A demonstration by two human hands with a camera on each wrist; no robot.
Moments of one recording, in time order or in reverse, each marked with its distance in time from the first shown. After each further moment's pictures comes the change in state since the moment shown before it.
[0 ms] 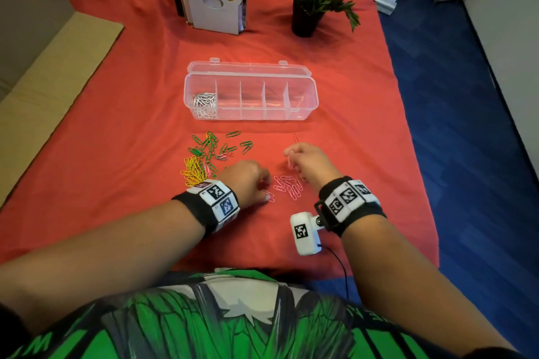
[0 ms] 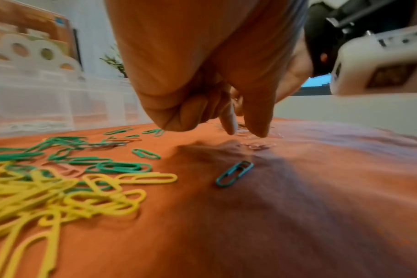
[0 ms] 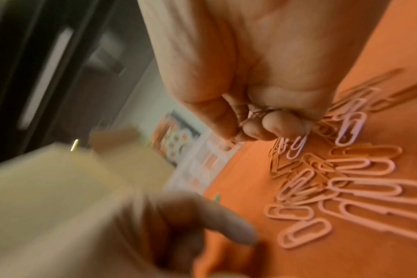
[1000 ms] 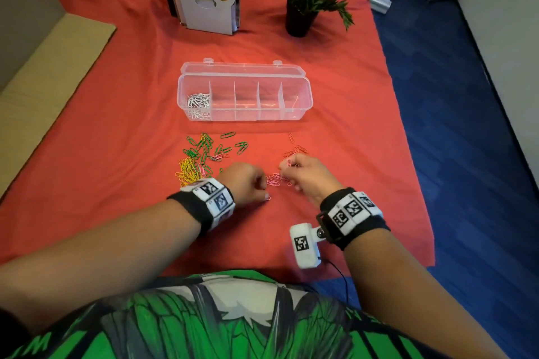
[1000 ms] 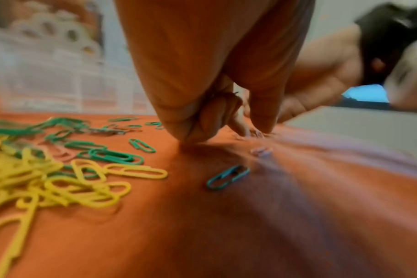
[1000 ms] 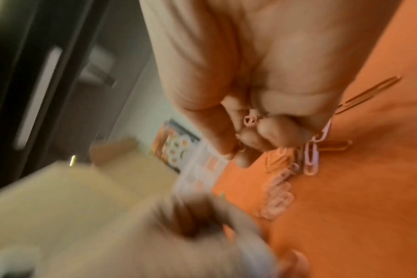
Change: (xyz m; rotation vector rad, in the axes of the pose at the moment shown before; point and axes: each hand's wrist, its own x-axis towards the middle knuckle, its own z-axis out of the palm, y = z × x) left_hand 0.004 0.002 0.004 -0.164 -0.039 -0.073; right_hand -0.017 0.015 -0.003 0.027 -0.066 0.005
